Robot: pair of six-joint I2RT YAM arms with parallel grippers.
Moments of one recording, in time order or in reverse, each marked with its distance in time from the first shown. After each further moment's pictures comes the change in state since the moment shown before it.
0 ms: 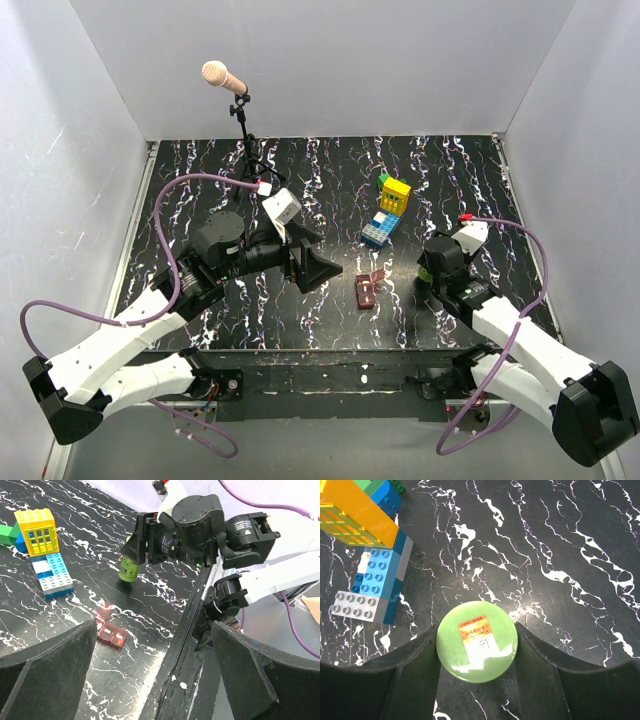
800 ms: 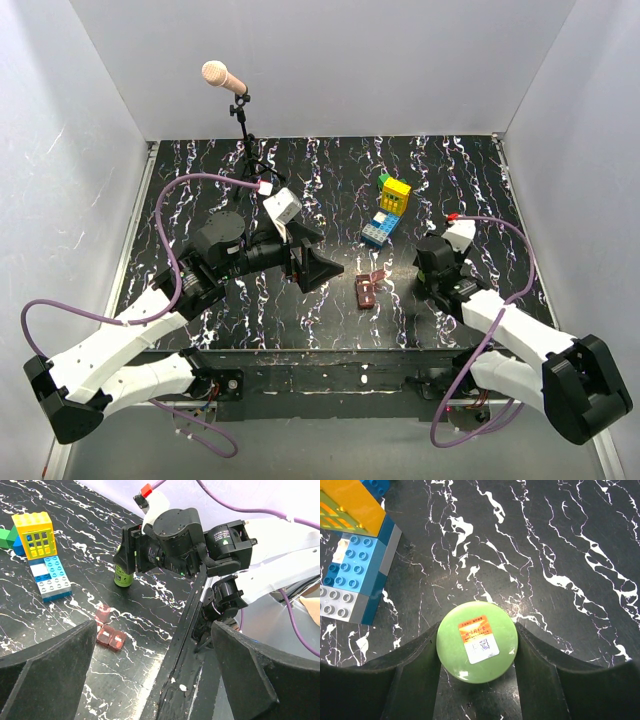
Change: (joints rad) left arm 0.000 0.006 -0.004 0.021 0.011 -0.004; right arm 0.000 0.143 -0.045 0.170 0.027 -0.097
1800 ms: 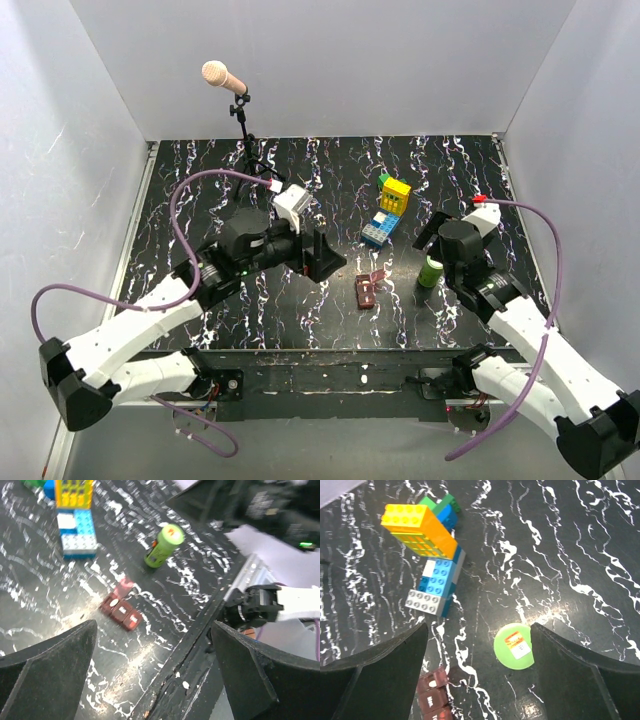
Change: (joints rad) left arm 0.000 0.068 0.001 -0.058 -0.146 -0.089; right arm 0.000 -0.199 0.264 -0.375 -0.125 0.108
